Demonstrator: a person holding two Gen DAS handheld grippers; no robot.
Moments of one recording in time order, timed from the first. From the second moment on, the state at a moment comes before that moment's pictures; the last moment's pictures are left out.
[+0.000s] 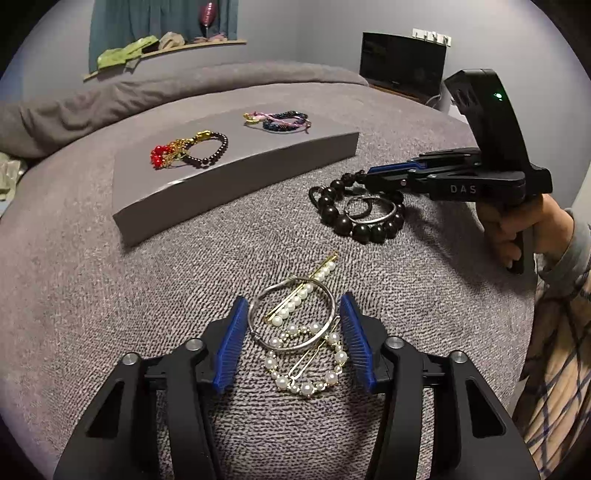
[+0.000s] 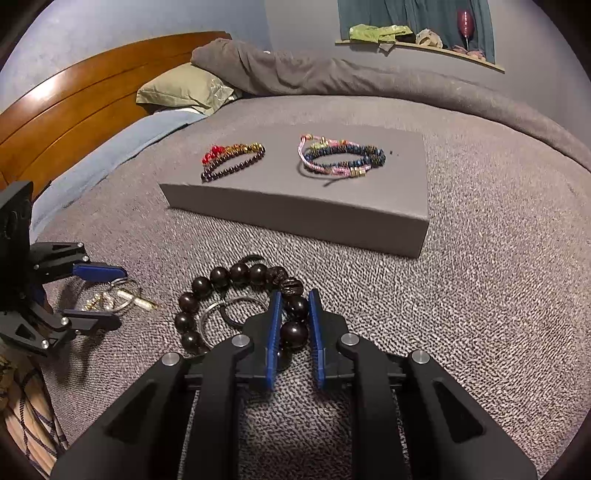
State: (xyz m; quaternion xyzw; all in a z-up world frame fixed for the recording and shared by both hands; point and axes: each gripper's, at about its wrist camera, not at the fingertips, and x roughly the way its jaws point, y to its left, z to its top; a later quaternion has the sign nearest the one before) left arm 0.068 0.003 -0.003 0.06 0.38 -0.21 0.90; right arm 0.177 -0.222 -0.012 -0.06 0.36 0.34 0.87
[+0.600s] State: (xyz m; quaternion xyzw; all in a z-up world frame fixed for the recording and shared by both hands) left arm 0.066 0.008 0.035 0.05 0.31 -0.19 0.93; right arm 0.159 -0.221 0.043 -0.02 0.29 0.38 0.88
